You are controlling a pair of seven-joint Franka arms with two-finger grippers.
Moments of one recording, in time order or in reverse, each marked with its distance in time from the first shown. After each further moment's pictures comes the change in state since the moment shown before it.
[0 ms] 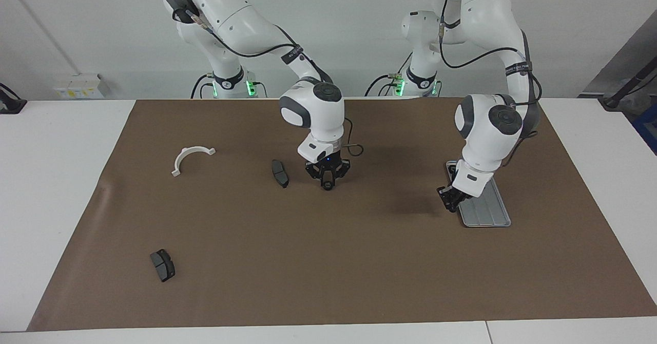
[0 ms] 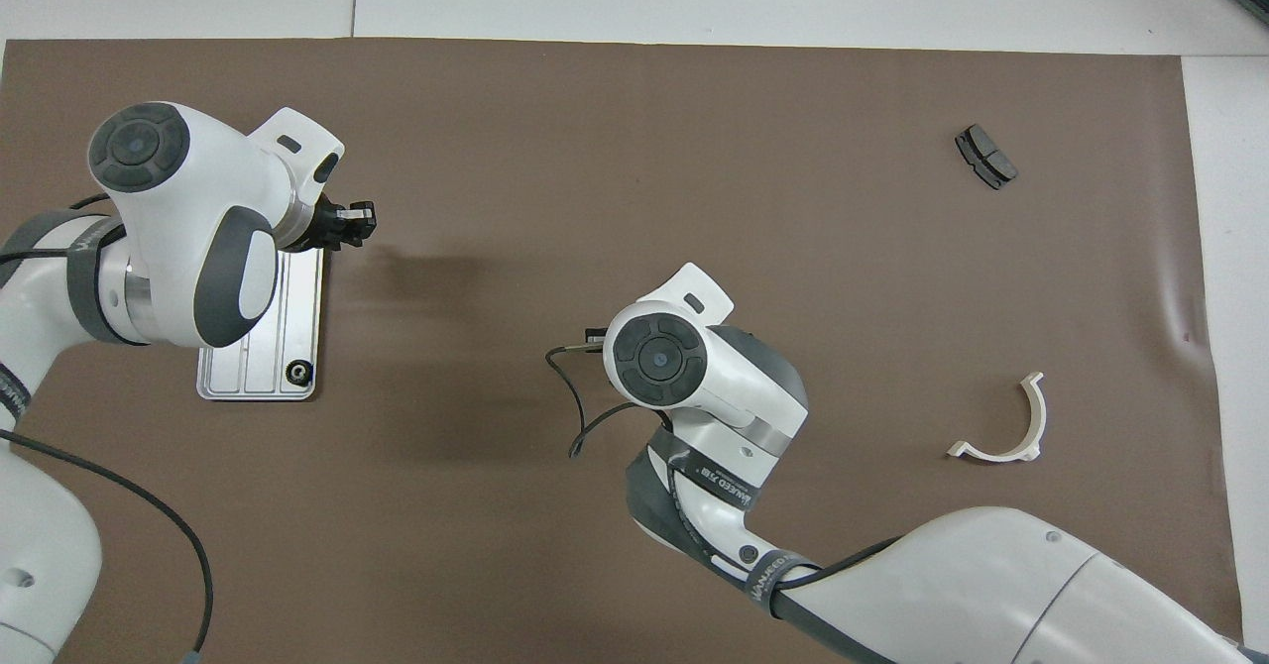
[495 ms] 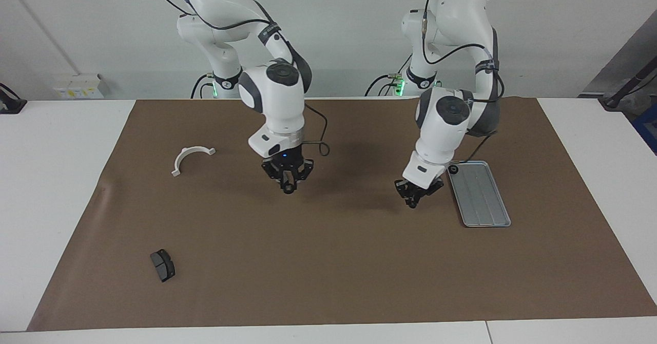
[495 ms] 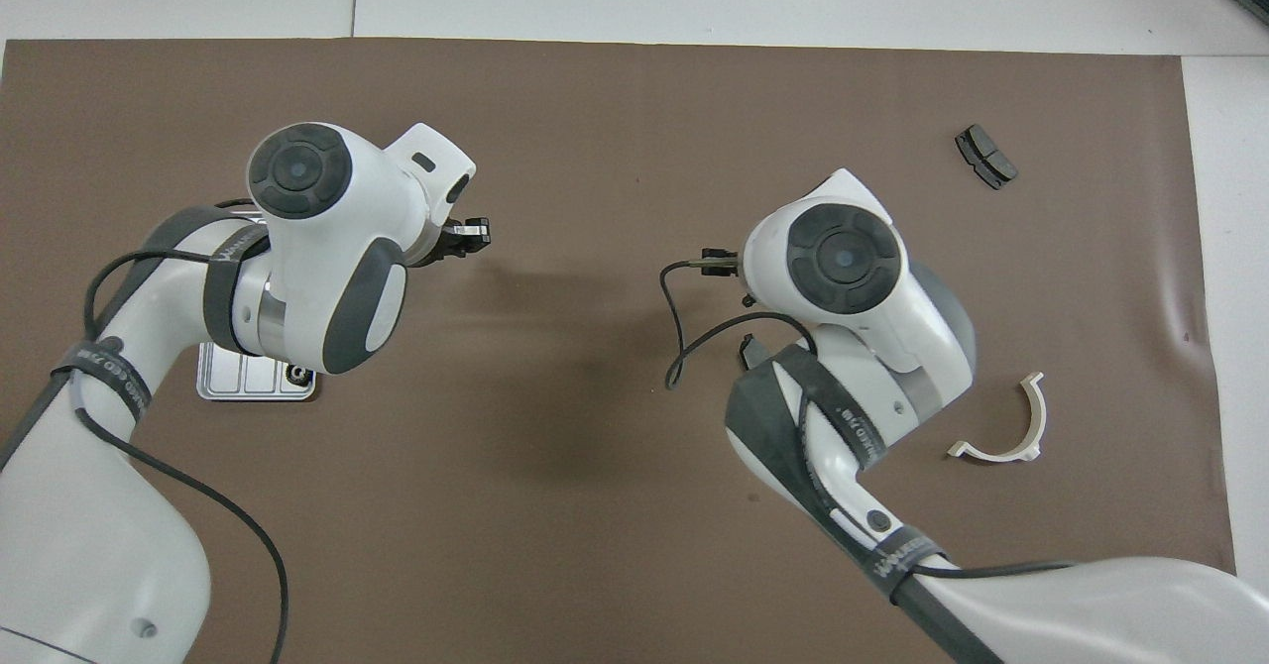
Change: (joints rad) left arm -0.211 0.004 -0.006 0.027 -0.002 0.004 -0.128; right arm -0.038 -0.215 -0.217 0.012 0.235 -0.115 -0.353
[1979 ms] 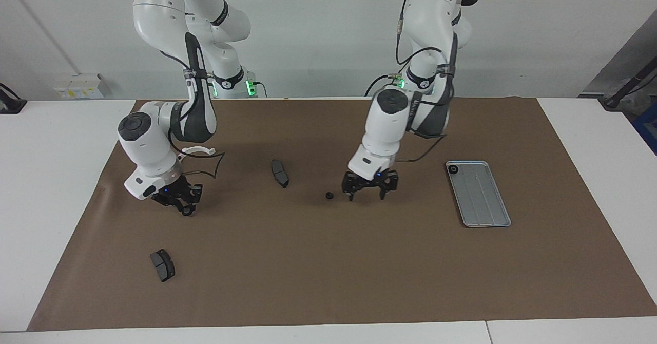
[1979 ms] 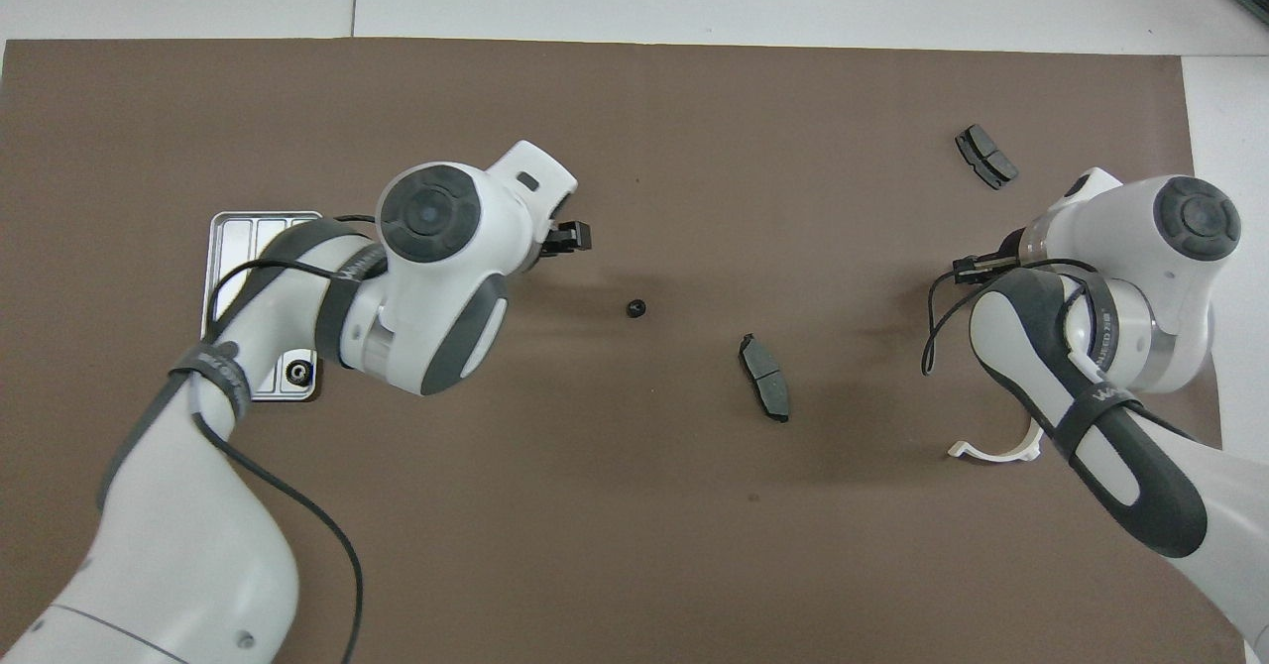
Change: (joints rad) left arm -0.083 0.037 0.041 0.041 -0.005 0.073 -0.111; right arm -0.026 0.054 -0.459 -0.182 0.313 0.175 -0.799
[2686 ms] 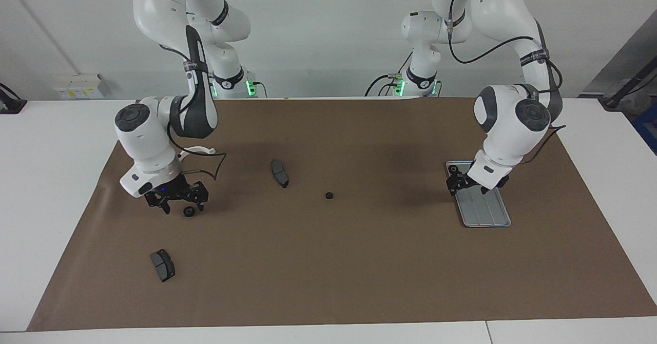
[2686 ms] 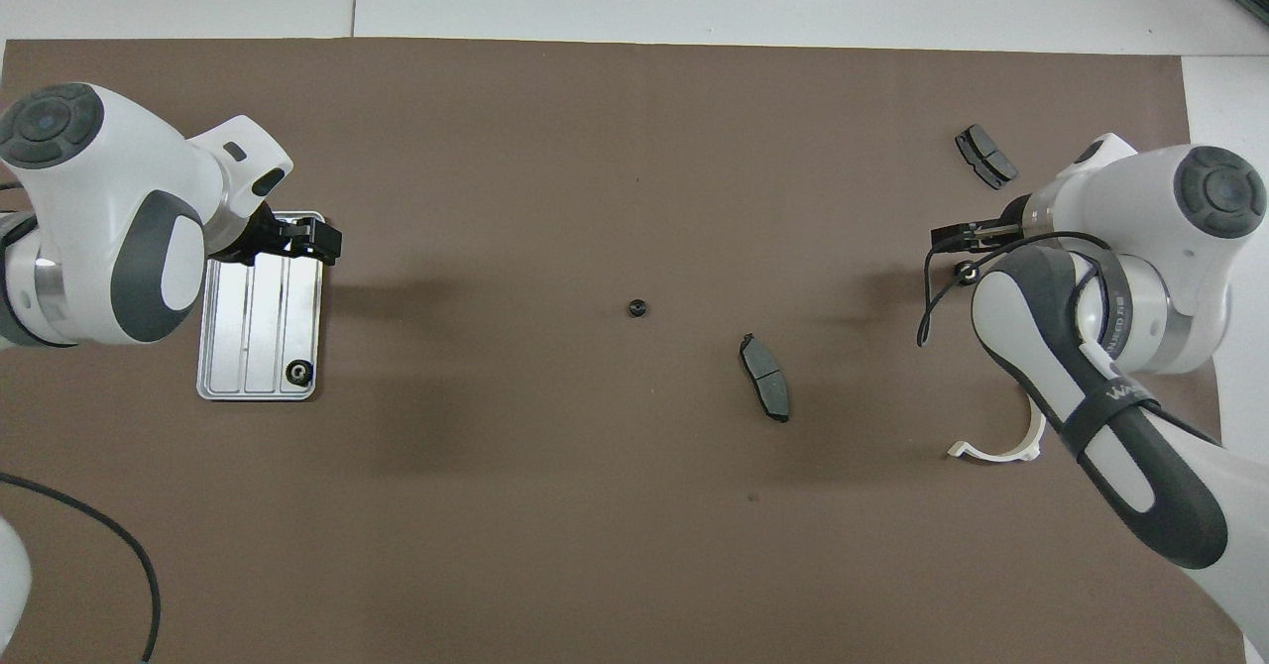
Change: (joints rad) left arm 0.349 -0.099 0.000 -0.084 -0.001 -0.239 0.516; right arm 0.008 -0.031 0.049 0.116 0.008 -0.084 0.105
